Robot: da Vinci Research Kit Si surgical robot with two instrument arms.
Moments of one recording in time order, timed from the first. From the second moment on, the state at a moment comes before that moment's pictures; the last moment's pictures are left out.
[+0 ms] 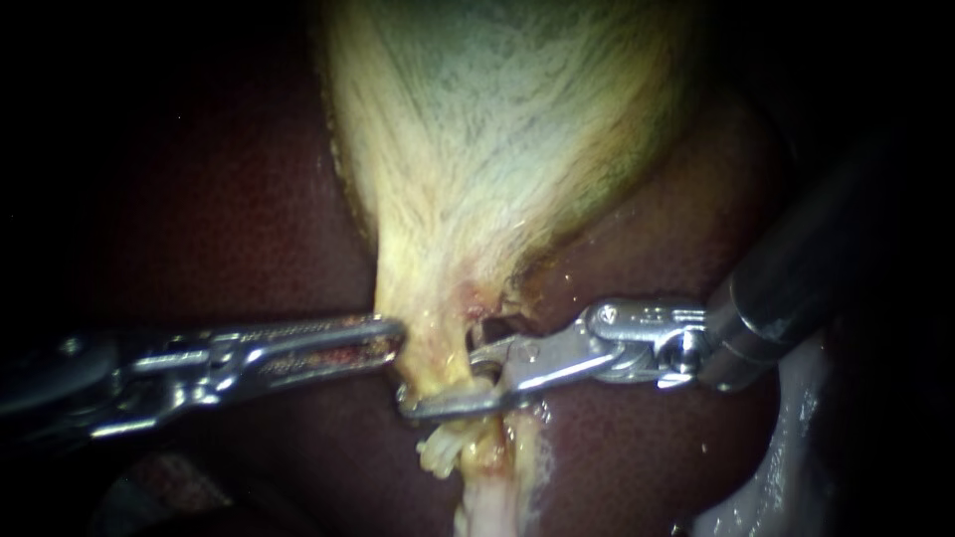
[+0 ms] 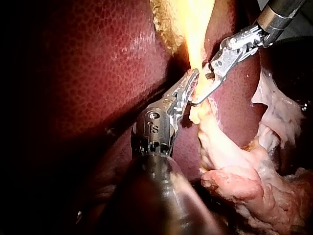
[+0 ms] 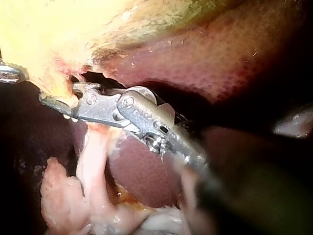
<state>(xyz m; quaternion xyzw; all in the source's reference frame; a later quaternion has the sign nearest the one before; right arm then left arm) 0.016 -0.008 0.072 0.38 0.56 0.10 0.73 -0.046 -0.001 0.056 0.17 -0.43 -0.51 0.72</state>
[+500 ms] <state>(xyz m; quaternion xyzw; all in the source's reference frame) 0.017 -0.008 0.073 0.35 0.57 0.08 0.74 -0.046 -0.001 0.056 0.17 -0.43 -0.51 0.72</state>
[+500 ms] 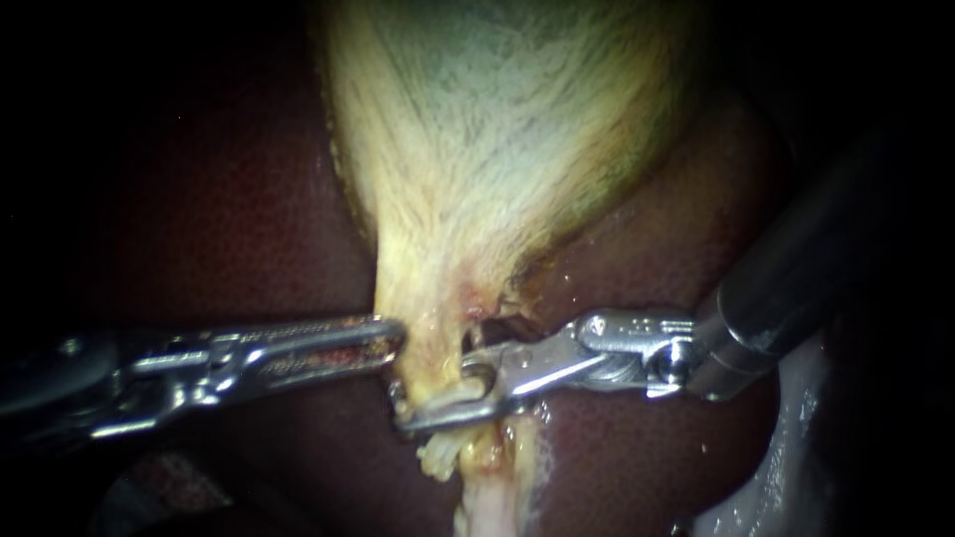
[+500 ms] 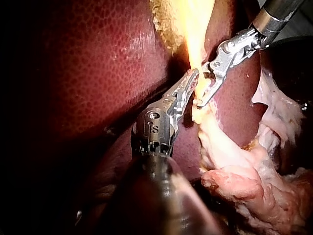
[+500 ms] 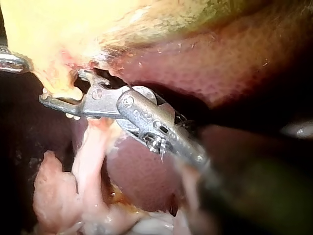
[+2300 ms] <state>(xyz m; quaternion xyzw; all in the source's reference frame) 0.001 -0.003 0.065 0.24 0.59 0.08 0.77 -0.048 0.000 0.061 0.16 -0.43 -0.52 0.72</state>
